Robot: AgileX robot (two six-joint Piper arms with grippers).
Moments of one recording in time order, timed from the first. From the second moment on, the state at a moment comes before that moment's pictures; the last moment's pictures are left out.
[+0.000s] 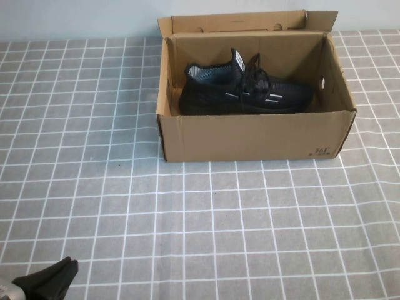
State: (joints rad) right arm 0.65 0.13 -0.41 0.16 0.54 0.12; left arm -0.47 0.49 0.02 0.12 -0.11 -0.05
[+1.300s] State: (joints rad) right arm 0.17 -0.01 0.03 0.19 0.28 -0.15; left arm -0.47 0.49 0.02 0.12 -0.09 -0.05
